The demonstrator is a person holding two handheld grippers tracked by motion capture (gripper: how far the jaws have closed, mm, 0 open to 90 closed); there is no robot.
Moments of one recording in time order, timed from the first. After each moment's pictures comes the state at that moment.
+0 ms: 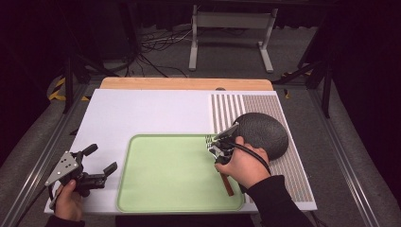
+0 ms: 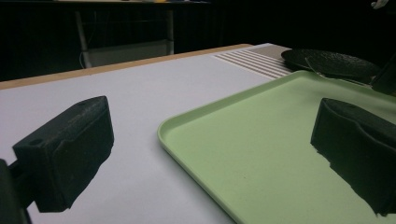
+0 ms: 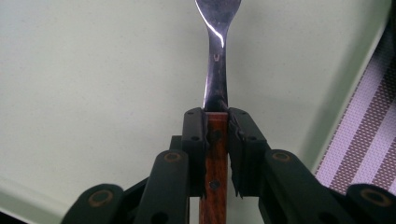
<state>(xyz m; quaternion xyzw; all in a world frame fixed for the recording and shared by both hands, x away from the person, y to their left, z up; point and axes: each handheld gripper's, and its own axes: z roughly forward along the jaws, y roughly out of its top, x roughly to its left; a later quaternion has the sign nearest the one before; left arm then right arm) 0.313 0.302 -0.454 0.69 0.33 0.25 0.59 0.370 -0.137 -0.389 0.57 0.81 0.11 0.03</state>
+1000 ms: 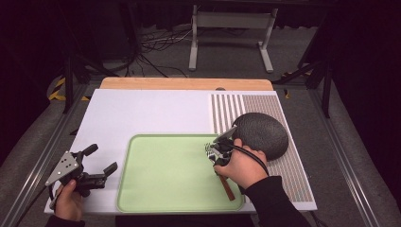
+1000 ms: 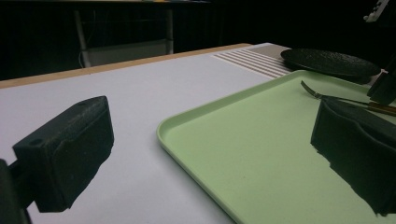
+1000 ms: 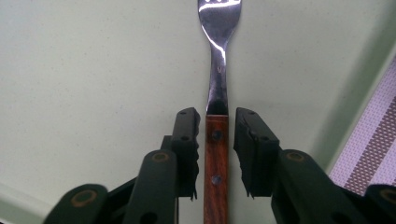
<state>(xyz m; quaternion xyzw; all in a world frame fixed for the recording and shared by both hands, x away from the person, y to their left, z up) 0.313 0.303 -0.454 0.70 0.33 0.25 0.59 0.372 -0.137 -0.403 0.57 0.81 0.09 0.01</state>
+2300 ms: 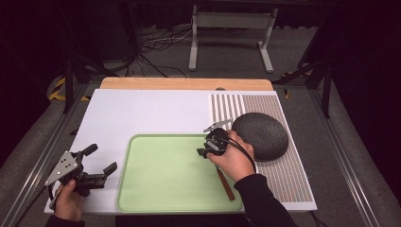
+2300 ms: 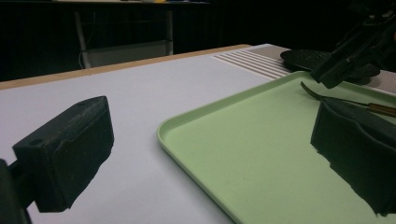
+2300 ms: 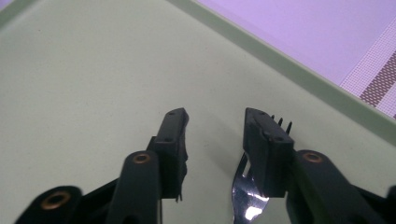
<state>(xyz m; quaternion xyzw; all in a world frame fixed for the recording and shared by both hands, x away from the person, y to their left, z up) 0.313 0.303 -0.453 0.70 0.33 0.25 0.59 0.406 -0.127 -0.411 0.40 0.86 0.31 0.08</state>
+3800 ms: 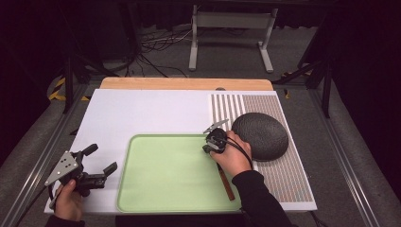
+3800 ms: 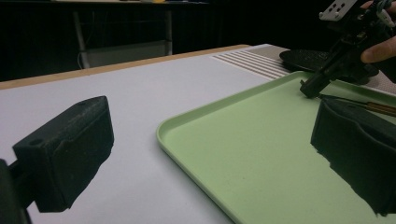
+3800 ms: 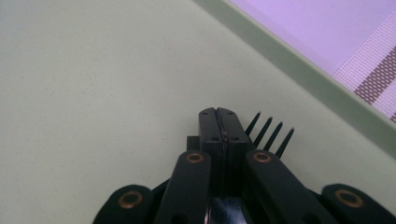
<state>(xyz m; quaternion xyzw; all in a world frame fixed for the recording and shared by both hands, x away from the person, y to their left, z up) 0.313 0.303 -0.453 0.70 0.33 0.24 0.59 0.426 -0.132 -0.434 0.37 0.88 0.27 0.09</state>
